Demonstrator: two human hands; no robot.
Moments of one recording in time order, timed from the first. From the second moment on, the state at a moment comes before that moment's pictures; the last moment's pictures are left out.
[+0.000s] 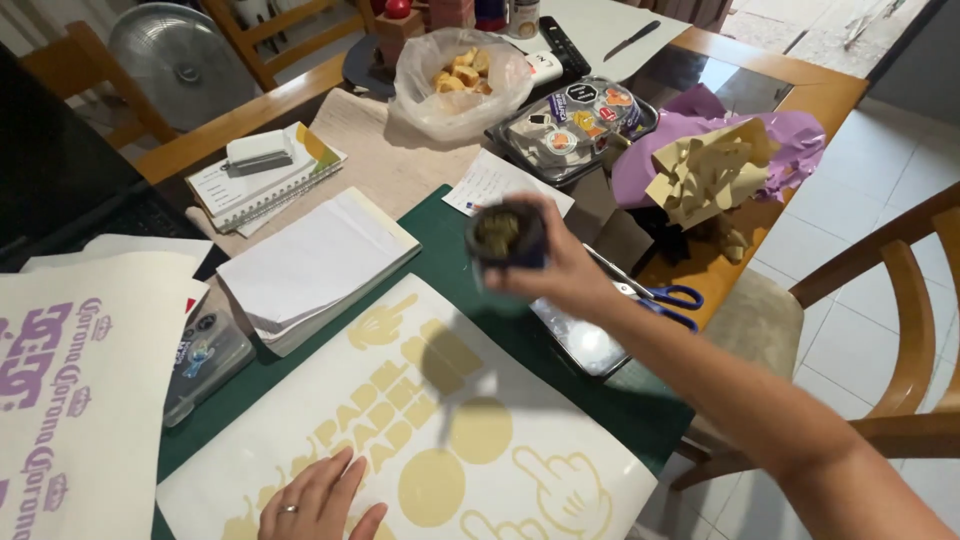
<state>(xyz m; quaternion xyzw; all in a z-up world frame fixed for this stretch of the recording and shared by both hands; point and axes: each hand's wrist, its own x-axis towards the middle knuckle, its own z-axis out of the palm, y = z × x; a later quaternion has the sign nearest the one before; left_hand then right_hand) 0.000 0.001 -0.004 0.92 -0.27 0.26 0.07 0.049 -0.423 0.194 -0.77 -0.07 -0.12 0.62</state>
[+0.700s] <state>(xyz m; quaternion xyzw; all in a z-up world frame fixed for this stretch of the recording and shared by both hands) 0.024 0.008 -0.025 0.86 -0.36 0.33 0.14 0.121 -0.497 0.213 -0.91 -0.02 -0.04 0.41</state>
